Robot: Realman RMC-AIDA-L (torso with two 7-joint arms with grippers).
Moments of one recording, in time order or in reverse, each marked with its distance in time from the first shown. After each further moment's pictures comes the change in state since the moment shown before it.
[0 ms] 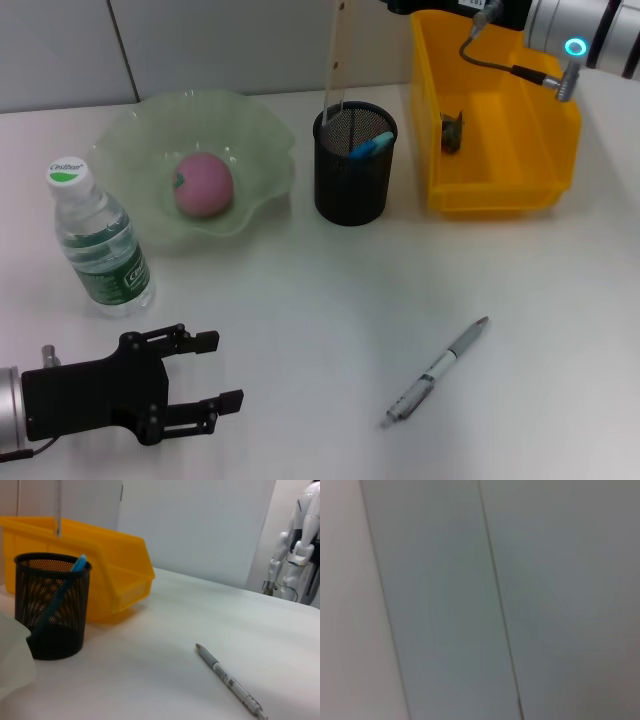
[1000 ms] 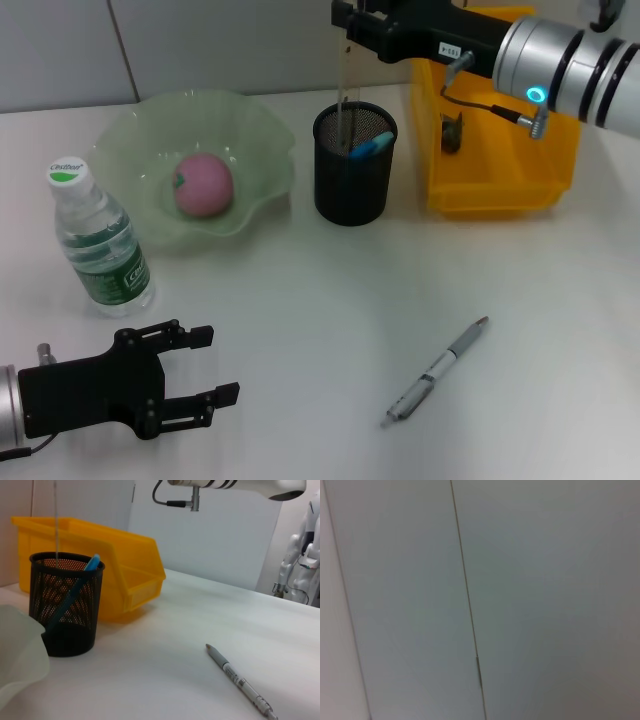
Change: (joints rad) left arm 0.008 0.000 -0.001 -0.002 -0.017 -0.017 -0.006; right arm 0.061 0.003 -0.007 0.241 0.080 0.122 -0.257
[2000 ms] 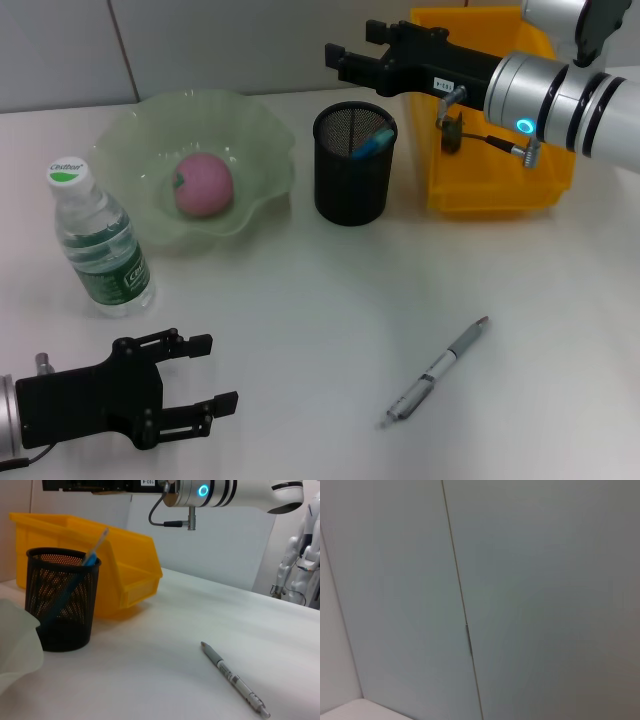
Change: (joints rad) left arm 0.015 0.000 0.004 -0.001 0.000 0.010 0.000; right arm 0.014 0.000 -0.003 0.109 0.027 0.031 -0.073
